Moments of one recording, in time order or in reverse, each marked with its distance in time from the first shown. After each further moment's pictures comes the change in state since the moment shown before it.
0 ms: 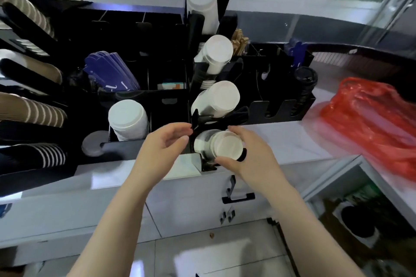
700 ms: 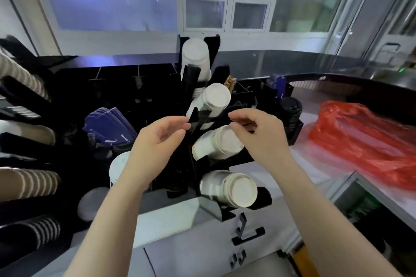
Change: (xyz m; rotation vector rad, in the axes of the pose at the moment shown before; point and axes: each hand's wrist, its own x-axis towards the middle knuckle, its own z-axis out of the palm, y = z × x) left_hand 0.081 0.046 -0.054 -0.009 -0.081 0.278; right_hand 0.076 -0.073 -0.039 0.153 0.438 -0.191
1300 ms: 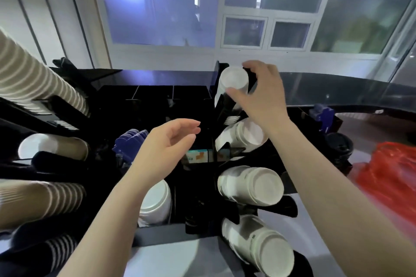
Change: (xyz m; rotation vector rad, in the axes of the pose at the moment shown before) left_hand 0.050 0.010 -0.039 0.135 0.092 -0.016; right_hand 0.159 -0.027 0.052 -0.130 0.024 -0.160
